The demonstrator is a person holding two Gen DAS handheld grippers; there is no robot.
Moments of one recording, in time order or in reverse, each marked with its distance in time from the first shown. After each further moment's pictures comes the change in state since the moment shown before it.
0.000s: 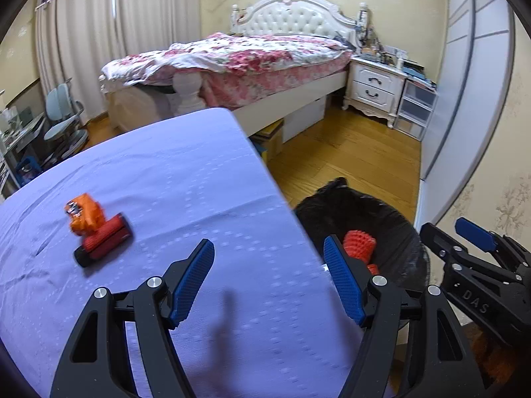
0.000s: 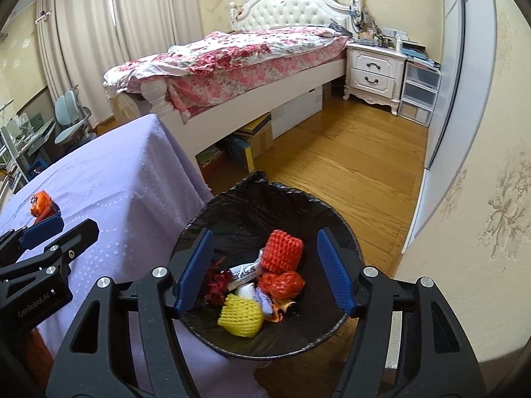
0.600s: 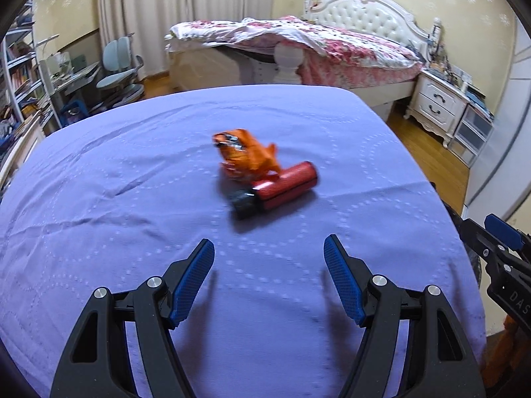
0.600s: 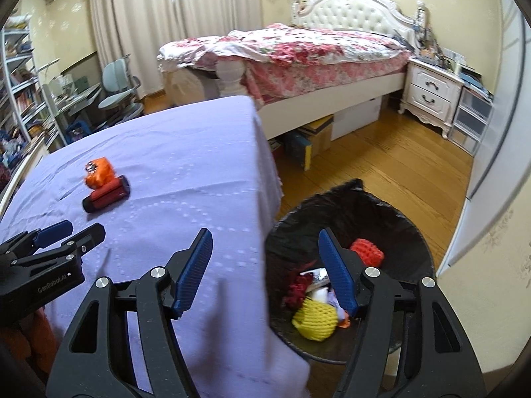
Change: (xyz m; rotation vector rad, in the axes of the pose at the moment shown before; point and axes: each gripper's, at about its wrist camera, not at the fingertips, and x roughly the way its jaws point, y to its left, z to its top) left arm -0.015 0.126 -0.031 -0.212 0.064 0.168; right arm -0.001 0.114 0.002 -0.197 0.033 0.169
